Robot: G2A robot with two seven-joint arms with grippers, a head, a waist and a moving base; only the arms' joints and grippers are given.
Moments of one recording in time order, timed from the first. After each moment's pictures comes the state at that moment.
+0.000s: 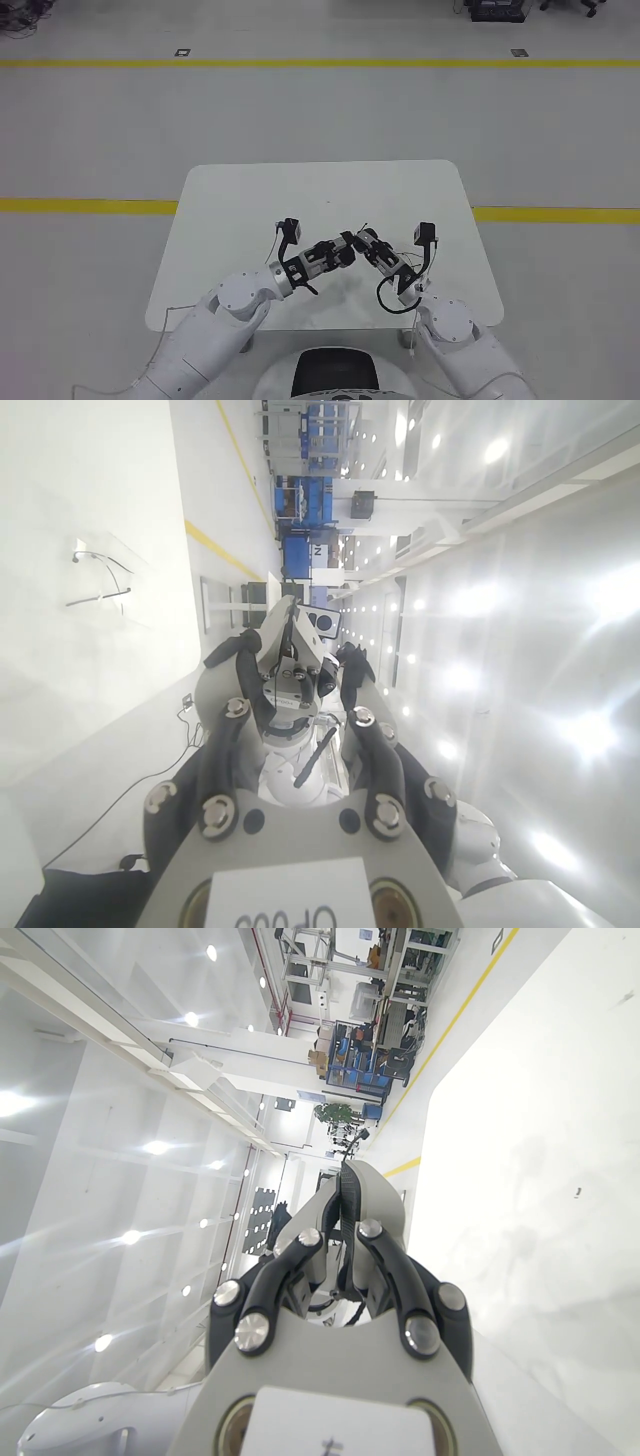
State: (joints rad) left arm 1.43 -1.18 -0.95 -1.55 -0.43 -0.15 -0.52; right arm -1.67 -1.23 1.16 -1.60 0.15 -0.34 0.27
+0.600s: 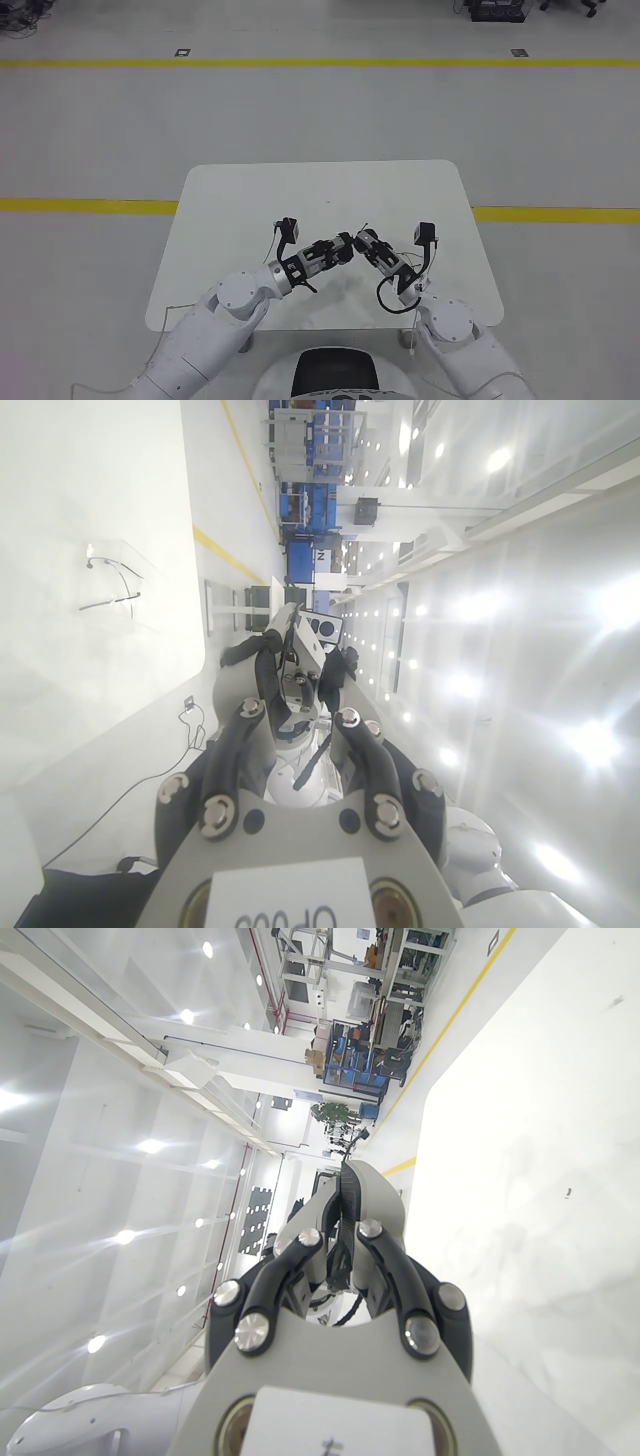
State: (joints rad) left arm 1.43 -1.18 -0.95 -1.55 -0.43 -0.14 -0.51; right arm -1.67 -1.24 1.17 -1.59 0.13 -0.34 0.27
